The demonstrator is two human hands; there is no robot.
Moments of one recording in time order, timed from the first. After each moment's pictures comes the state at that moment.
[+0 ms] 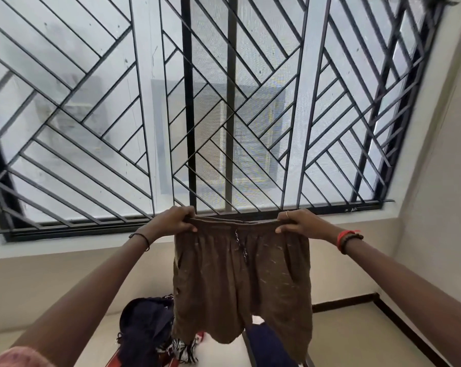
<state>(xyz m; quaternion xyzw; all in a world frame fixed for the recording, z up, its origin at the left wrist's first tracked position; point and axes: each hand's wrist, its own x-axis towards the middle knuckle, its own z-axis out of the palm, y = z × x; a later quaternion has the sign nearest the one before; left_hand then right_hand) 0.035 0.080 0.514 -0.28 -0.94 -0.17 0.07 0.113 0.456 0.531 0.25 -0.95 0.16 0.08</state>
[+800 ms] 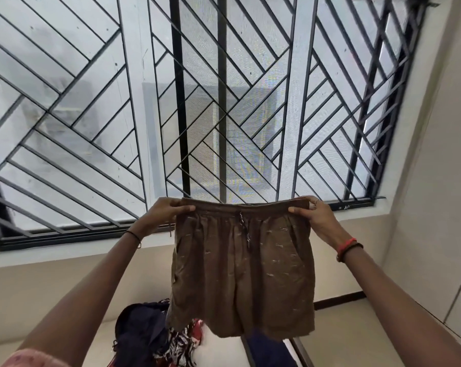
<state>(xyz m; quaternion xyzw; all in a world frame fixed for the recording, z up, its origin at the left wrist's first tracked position) 0.040 0.079 0.528 -0.20 -0.81 -0.55 -0.03 0.118 0.479 0.515 0.05 -0.68 0.71 0.17</state>
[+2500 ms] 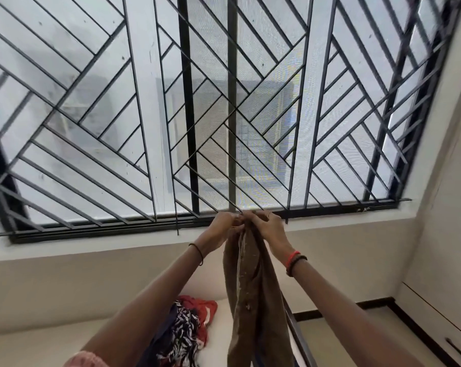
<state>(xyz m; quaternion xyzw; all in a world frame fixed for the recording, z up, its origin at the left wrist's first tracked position) 0.027 0.232 0.492 -0.13 -0.68 -0.71 -0.11 0.050 0.373 0.474 0.00 -0.76 0.63 0.17</state>
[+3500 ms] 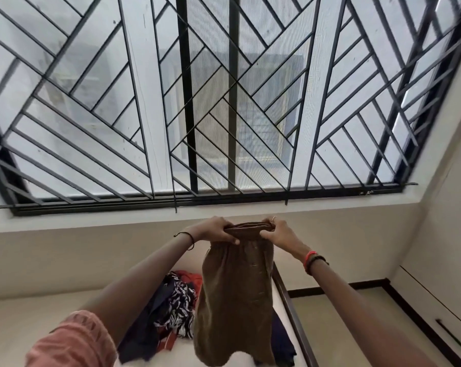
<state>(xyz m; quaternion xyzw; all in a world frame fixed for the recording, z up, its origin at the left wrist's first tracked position) 0.014 0.219 0.443 -0.29 -0.93 -0.17 -0.10 0.065 0.435 0.429 0.04 -0.89 0.45 0.03</state>
